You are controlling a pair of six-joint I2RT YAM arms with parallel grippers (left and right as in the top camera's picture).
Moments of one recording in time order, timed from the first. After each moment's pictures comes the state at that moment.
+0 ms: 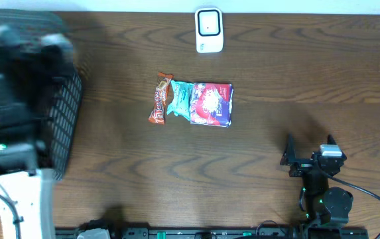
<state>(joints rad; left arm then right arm) 0.10 1.15 1.37 -0.65 0.20 -0.62 -0.05 0.01 0.01 -0.07 -0.03 0.01</state>
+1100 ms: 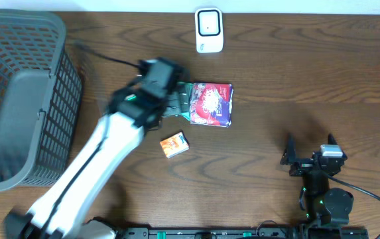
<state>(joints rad) -0.50 1.48 1.33 -0.91 -0.20 -0.62 -0.05 0.01 0.01 -0.05 -0.03 0.01</state>
